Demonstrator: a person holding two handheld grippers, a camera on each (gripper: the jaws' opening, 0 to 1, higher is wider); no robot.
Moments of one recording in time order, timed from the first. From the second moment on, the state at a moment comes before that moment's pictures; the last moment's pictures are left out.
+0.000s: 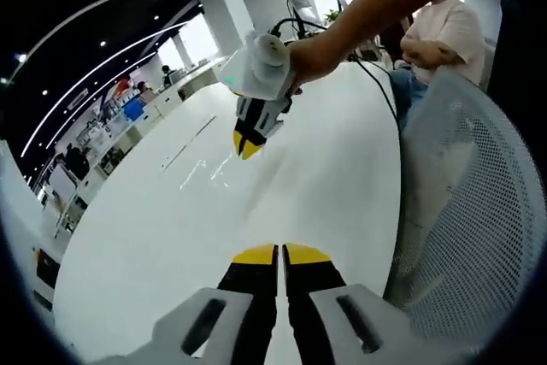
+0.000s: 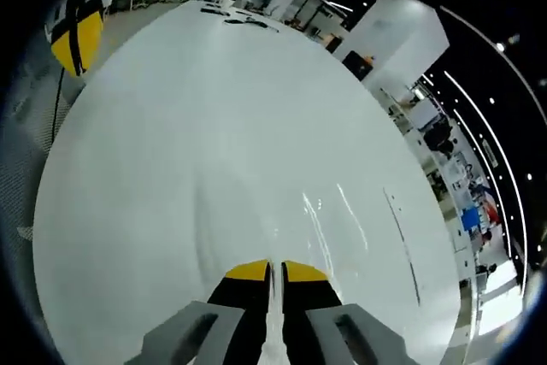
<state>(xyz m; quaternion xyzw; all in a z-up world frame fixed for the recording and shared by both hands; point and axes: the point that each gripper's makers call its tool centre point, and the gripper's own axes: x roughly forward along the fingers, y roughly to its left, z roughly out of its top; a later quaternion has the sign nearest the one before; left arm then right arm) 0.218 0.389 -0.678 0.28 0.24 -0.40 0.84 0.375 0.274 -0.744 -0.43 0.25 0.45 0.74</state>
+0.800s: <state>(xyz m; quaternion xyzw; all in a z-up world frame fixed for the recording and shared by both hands) 0.219 0.395 -0.686 0.27 0.26 -0.39 0.84 0.343 0.271 -0.726 -0.24 0.32 0.45 0.80</state>
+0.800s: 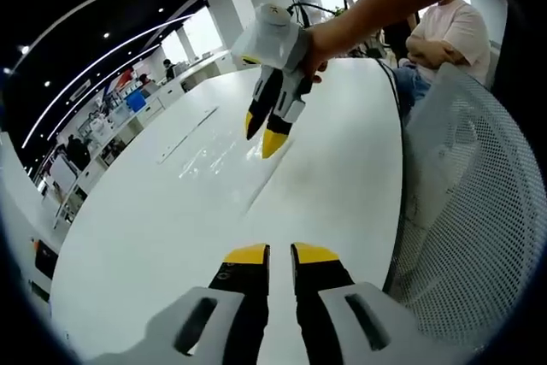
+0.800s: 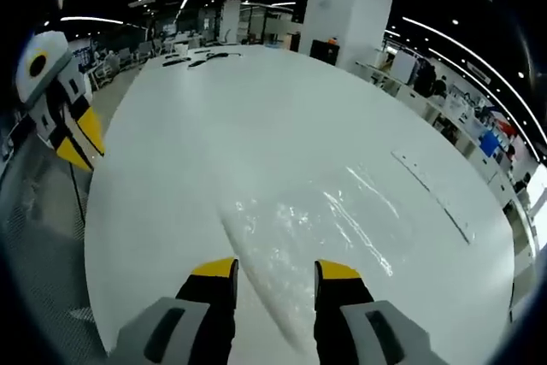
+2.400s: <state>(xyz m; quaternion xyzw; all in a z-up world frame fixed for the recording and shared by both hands) 0.210 0.427 -0.689 0.09 0.27 -0.29 0.91 0.238 0.225 -0.677 -0.07 0.25 0.36 0.89</state>
